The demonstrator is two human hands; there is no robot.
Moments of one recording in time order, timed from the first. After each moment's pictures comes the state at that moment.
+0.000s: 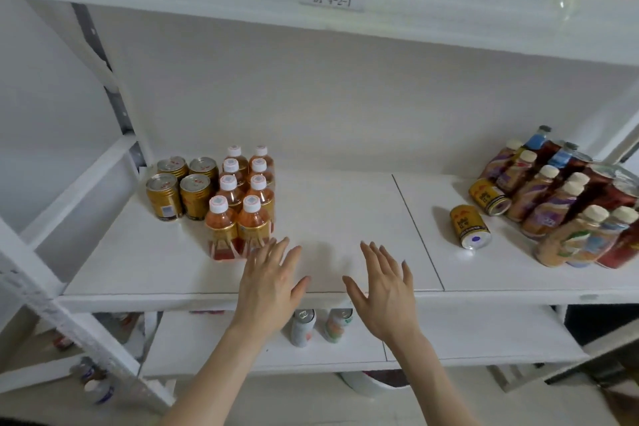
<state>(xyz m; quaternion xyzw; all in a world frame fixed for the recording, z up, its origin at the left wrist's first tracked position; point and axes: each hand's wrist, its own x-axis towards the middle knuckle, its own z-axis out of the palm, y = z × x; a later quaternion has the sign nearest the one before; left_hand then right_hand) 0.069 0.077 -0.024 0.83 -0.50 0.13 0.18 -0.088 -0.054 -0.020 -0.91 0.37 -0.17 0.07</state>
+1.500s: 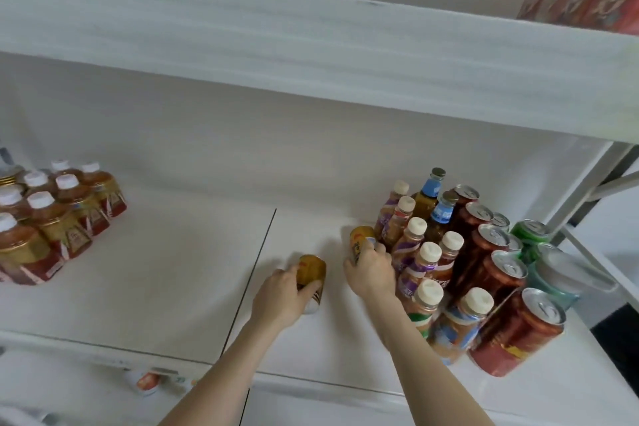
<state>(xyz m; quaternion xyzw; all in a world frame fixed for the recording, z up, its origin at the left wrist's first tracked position) -0.141 -0.324 -0.030 0.90 -0.30 -0.13 0.30 -0.224 -0.473 0.005 -0.89 0.40 -0.10 0.18</state>
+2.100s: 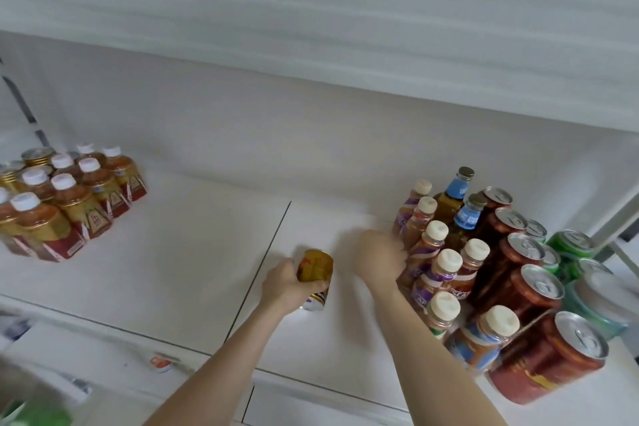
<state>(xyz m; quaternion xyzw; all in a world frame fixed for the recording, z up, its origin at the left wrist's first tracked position) -0.134 -0.338 -0.031 0.87 -0.15 -0.20 0.42 -0.172 -0.510 -0.026 -0.84 0.52 -0.05 0.15</state>
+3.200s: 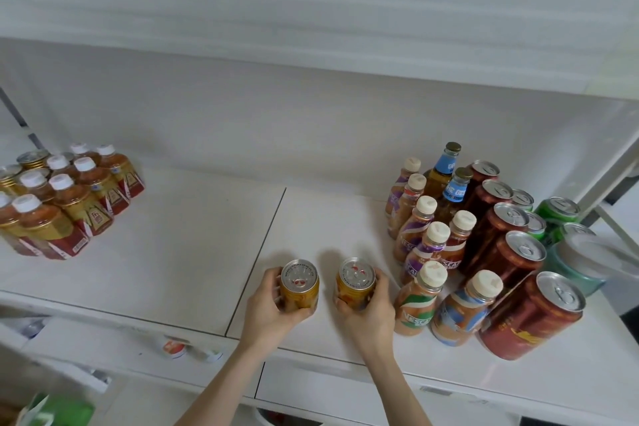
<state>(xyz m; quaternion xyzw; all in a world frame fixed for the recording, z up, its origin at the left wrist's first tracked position) -0.186 -0.282 -0.062 0.79 -0.17 -0.16 0.57 -0.291 -0.420 -0.064 -0.76 0.37 -0.28 0.46</state>
